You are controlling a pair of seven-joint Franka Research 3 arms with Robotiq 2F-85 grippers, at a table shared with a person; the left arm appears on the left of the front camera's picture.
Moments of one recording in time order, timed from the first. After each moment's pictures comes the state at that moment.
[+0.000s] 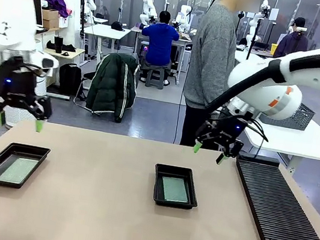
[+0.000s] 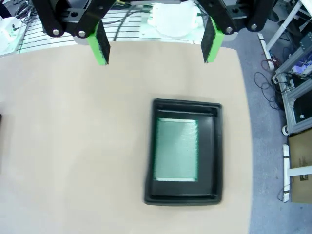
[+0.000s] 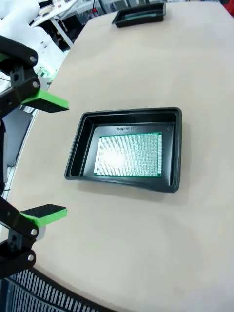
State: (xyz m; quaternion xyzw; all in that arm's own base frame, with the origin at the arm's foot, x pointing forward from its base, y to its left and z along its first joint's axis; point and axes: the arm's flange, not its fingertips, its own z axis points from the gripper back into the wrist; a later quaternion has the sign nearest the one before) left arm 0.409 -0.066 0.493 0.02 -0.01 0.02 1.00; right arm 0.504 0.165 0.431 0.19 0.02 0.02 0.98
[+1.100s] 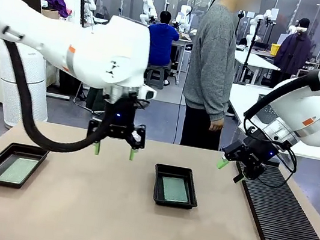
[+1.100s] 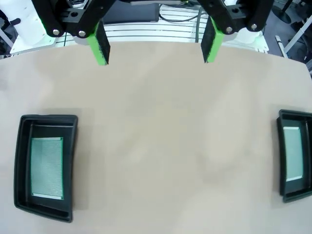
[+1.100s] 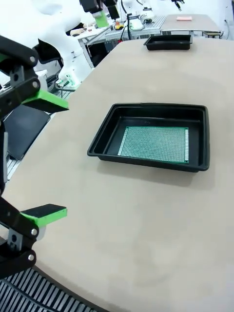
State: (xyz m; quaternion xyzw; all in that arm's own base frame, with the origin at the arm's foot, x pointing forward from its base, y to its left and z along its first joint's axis) left arm 0.394 -0.323 0.465 0.02 -0.02 0.01 1.00; right arm 0.469 0.063 0.382 0.31 0.02 0.06 0.95
